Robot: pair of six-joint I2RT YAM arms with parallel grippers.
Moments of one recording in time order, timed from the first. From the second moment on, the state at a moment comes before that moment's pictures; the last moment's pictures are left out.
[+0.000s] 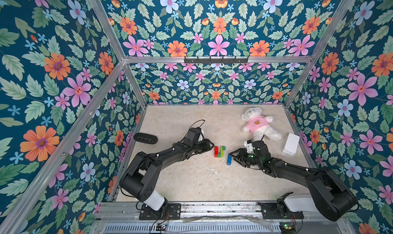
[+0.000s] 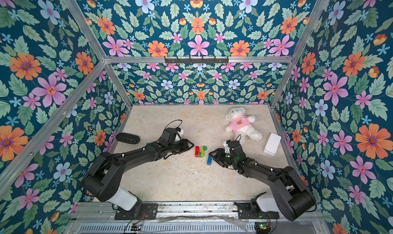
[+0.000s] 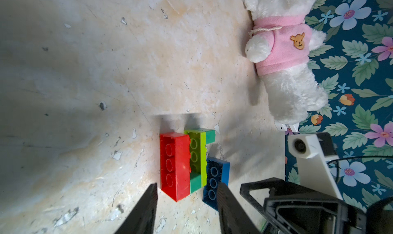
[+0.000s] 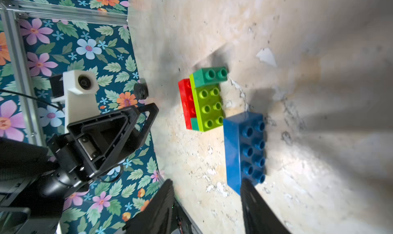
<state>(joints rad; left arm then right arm) -0.58 1.58 0.82 0.02 0.35 -0.80 0.51 1.36 0.46 0.24 -0.48 1.12</state>
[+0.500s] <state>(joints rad) -0.60 1.61 0.80 0.07 0.34 -0.82 0.53 1.48 0.55 0.15 -0.37 1.03</state>
